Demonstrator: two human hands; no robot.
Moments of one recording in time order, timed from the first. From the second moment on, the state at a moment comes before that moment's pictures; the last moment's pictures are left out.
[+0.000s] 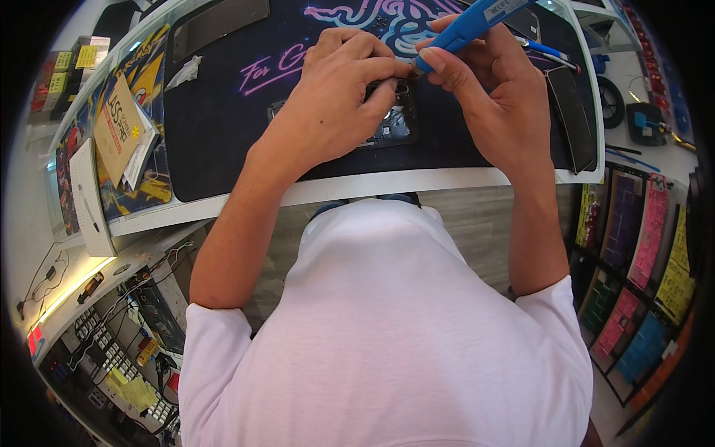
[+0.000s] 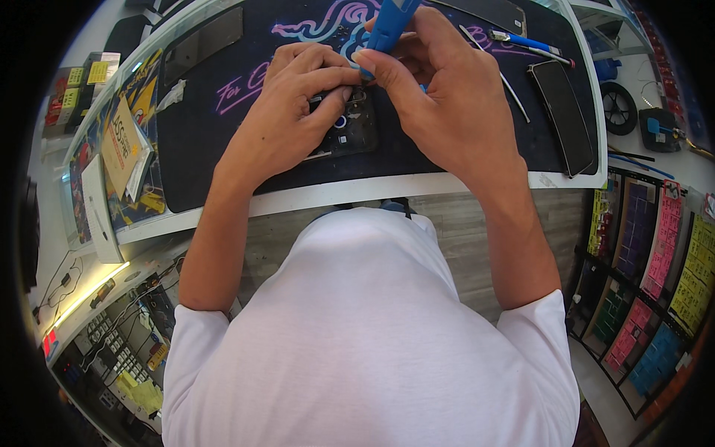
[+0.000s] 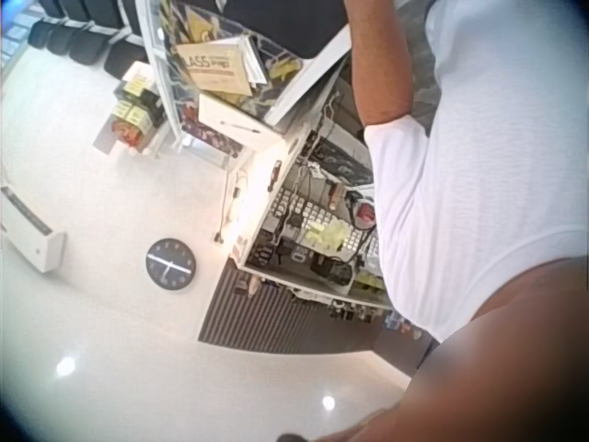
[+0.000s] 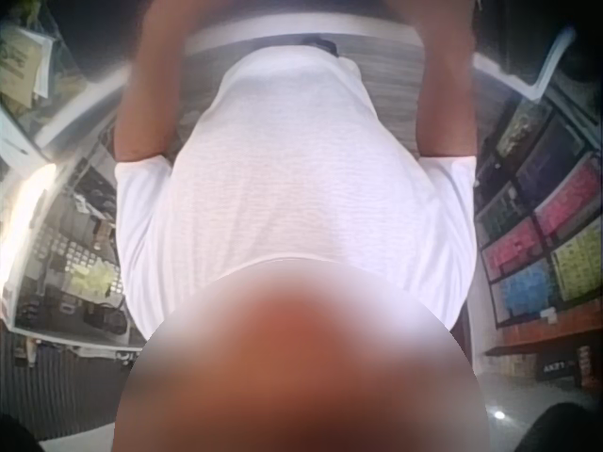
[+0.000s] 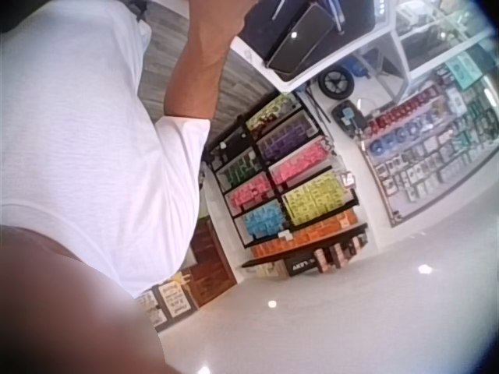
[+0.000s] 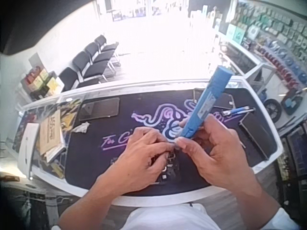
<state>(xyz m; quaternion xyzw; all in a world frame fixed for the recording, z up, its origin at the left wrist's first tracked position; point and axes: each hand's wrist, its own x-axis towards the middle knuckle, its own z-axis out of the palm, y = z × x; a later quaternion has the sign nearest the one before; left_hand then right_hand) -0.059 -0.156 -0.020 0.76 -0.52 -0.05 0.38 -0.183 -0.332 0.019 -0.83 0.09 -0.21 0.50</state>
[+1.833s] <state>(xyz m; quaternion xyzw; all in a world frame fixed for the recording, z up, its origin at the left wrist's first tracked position) -0.056 -0.161 -0.014 0.76 -0.48 -0.04 0.43 -0.188 -0.328 0.026 -0.63 0.14 -0.24 0.73</state>
